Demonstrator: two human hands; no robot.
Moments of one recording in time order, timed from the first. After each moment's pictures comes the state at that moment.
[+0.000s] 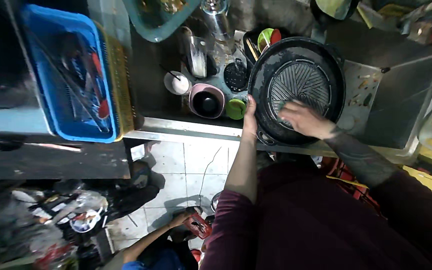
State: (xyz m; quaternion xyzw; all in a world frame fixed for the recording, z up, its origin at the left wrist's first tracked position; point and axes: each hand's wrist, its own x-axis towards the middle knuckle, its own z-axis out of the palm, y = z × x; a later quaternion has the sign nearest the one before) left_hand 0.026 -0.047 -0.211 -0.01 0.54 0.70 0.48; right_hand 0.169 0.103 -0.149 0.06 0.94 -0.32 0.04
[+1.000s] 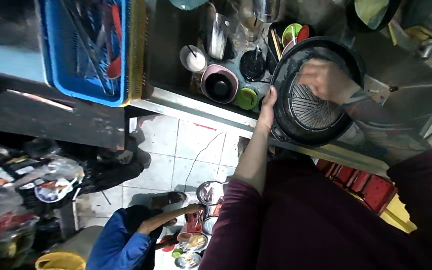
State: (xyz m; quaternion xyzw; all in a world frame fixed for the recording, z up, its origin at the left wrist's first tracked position) left_hand 0.027 -0.046 -0.217 0.01 0.54 0.70 0.47; right_hand 0.089 0.179 -0.144 -0.12 0.96 -0.25 0.02
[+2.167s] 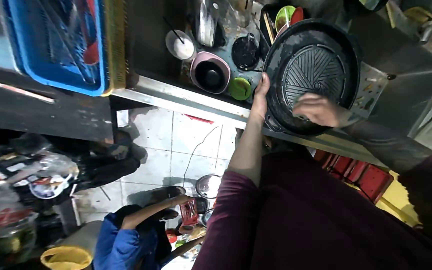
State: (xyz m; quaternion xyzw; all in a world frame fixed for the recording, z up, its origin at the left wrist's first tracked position) left_hand 0.029 -0.046 -0.209 -0.01 0.54 0.69 0.48; right_hand 0.185 0.124 -0.148 -0.11 0.91 -0.39 0.03
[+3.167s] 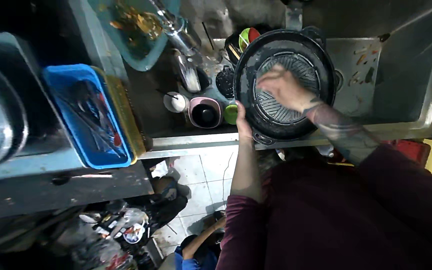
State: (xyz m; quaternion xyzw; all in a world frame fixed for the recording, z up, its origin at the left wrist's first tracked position) left_hand 0.035 -0.042 -0.201 0.01 0.54 0.71 0.45; right_hand 0.132 0.135 -0.160 0.17 0.91 -0.37 -0.11
